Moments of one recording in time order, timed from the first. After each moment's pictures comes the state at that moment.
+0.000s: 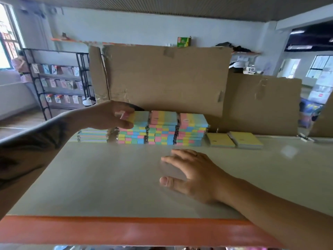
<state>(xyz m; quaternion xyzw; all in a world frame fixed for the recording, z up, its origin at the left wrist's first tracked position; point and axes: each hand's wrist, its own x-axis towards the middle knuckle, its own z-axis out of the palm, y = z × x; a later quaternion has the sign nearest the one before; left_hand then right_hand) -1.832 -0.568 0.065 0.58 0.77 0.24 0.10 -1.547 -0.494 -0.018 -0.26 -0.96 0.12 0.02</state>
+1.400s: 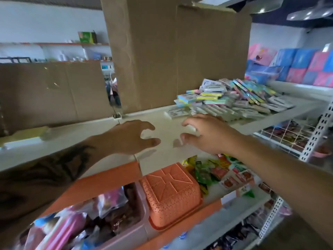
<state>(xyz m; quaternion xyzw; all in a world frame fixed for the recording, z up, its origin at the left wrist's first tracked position) -1.218 -0.327 0.006 0.79 0.61 0.09 0.04 -0.957 -0.320 0.009 -0.52 -0.84 -0.01 0.13</state>
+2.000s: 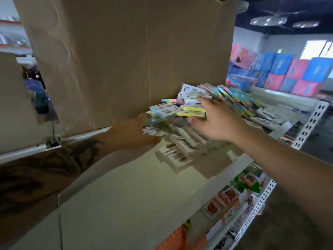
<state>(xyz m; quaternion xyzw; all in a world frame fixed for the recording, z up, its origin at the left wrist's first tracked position) -1.146 -0.118 -0.004 0.80 0.58 0.11 0.07 -0.887 -0.156 0.036 -0.66 -0.73 -0.07 0.16</state>
